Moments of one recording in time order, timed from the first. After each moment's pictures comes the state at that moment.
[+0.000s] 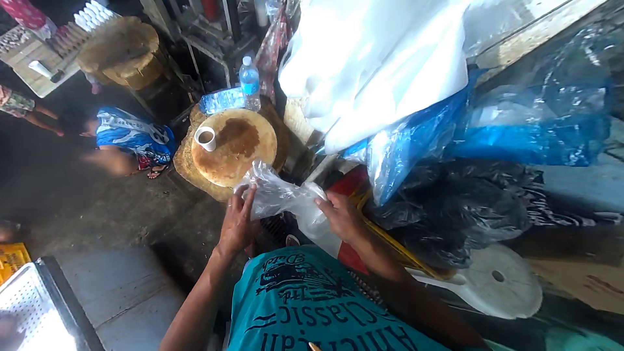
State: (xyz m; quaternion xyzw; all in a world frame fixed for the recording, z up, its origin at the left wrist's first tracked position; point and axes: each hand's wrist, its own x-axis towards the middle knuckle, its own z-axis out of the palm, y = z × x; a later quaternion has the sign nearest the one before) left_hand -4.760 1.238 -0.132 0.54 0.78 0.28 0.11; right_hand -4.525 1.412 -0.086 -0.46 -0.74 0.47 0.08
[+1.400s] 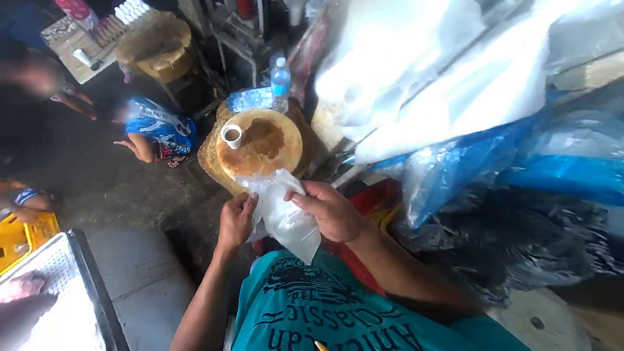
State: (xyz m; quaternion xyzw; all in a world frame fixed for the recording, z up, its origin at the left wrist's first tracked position) left_hand -4.795 1.223 -0.066 0.28 0.74 0.55 0.28; right_hand -4.630 1.391 -0.011 -0.17 -0.63 0.75 0.11
